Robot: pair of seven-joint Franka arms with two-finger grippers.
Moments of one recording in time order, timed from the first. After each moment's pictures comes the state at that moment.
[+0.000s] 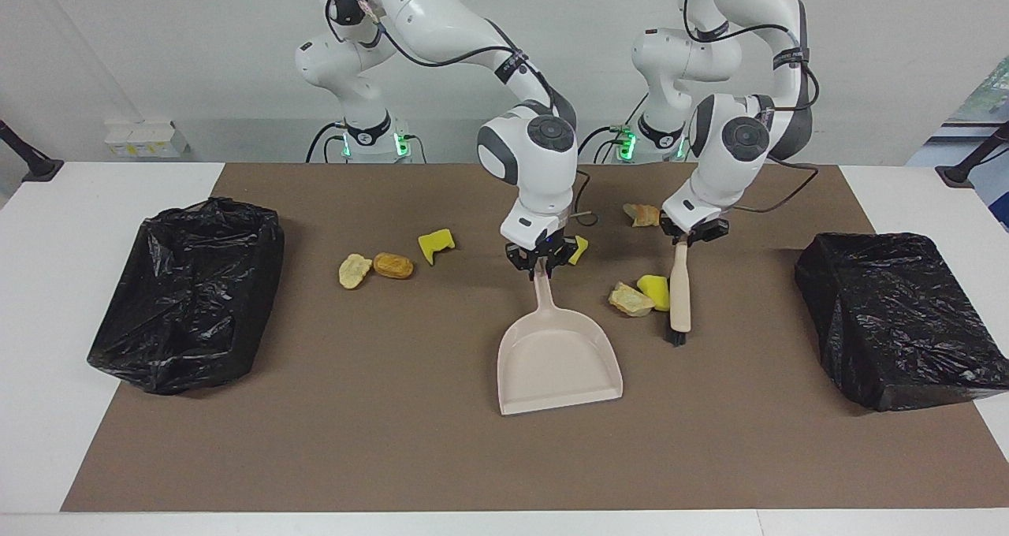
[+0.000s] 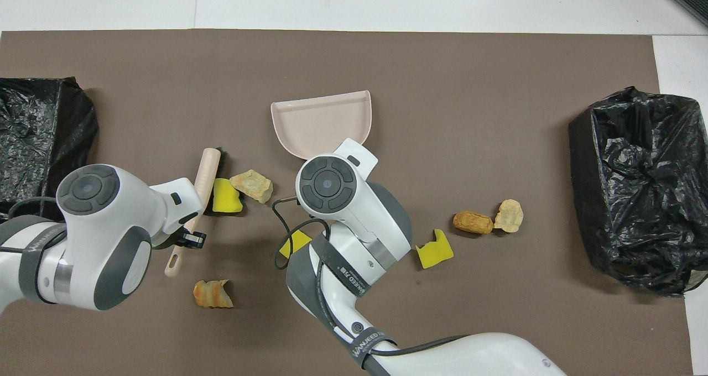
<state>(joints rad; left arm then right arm) -0.30 -0.06 0.04 -2.31 0.04 2.03 0.04 0.69 0.47 -0.03 -1.62 -0.03 2.16 0.57</state>
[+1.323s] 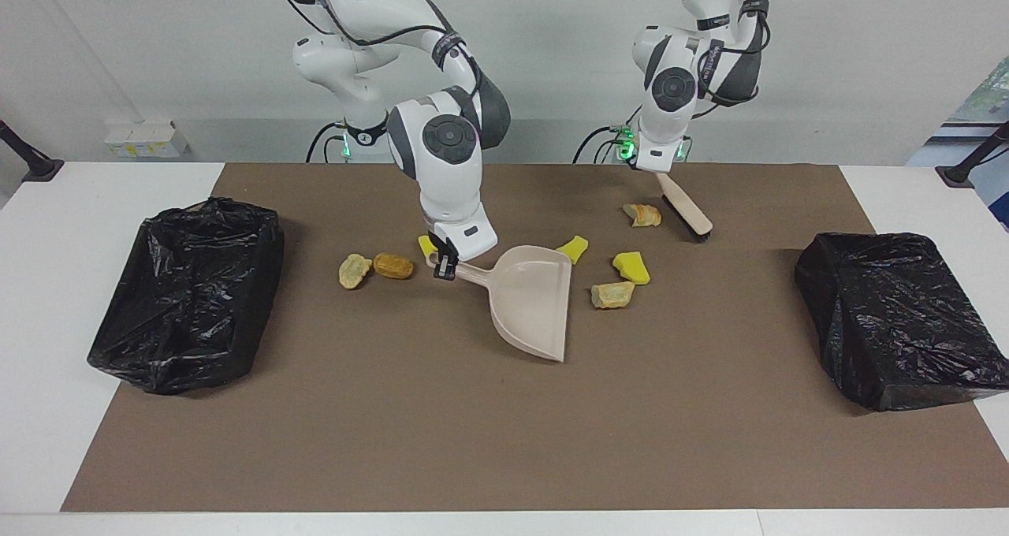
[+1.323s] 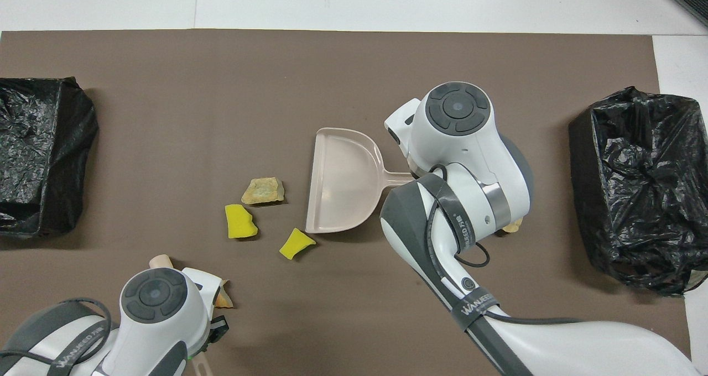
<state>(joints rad) -0.52 -0.40 -0.01 -2.59 -0.02 1.73 -0.93 0.46 0.32 -0.04 -1.68 -0.03 1.88 -1.08</state>
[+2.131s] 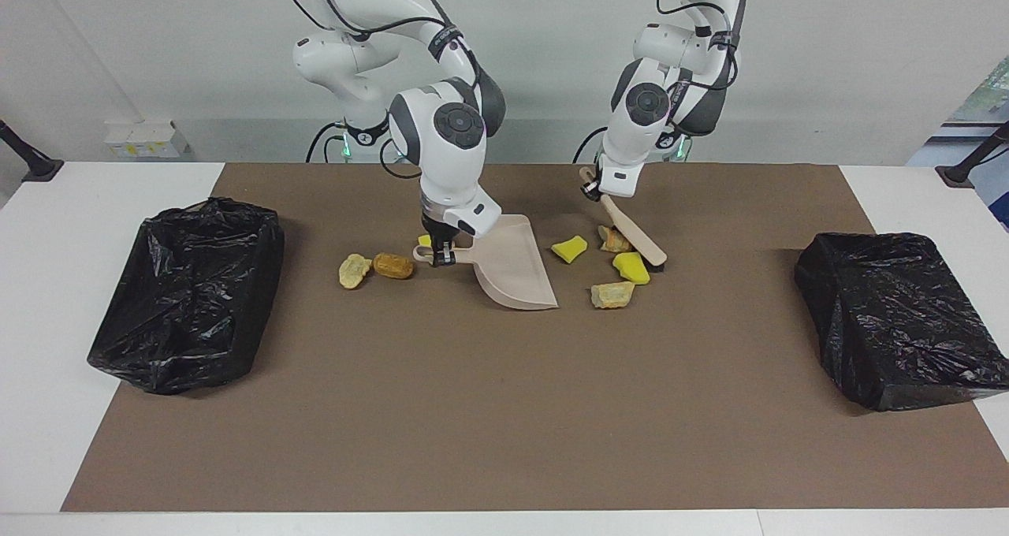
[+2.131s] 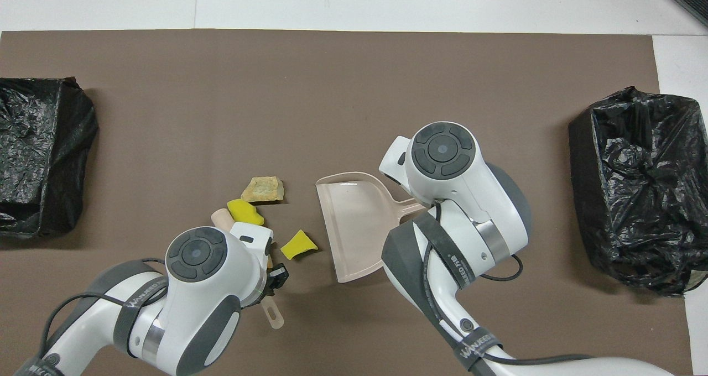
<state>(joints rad) -0.59 -0.13 -0.01 -2.39 -0.18 2.05 -0.92 0.50 0.22 -0.03 -1.84 -0.14 1.91 -1.26</state>
